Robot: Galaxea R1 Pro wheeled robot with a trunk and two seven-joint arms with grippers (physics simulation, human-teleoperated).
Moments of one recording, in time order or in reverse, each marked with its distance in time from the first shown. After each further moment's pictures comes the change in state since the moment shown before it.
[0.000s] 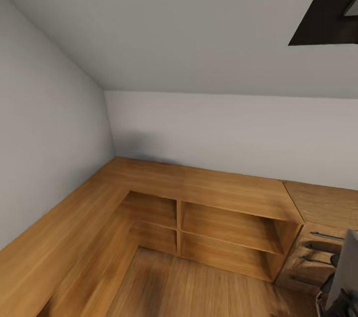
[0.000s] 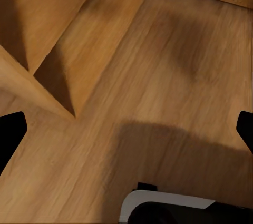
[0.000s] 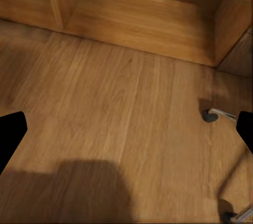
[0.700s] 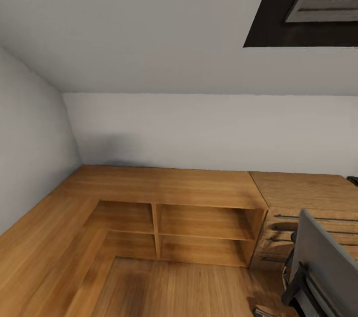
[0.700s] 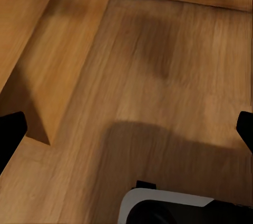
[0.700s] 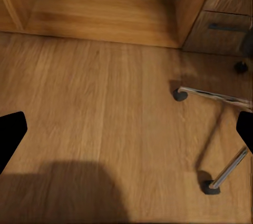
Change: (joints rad) left arm 0.000 -0.002 0.000 0.000 0.000 0.007 0.000; right arm 0.000 0.000 -0.001 0.000 0.001 0.005 0.000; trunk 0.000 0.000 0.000
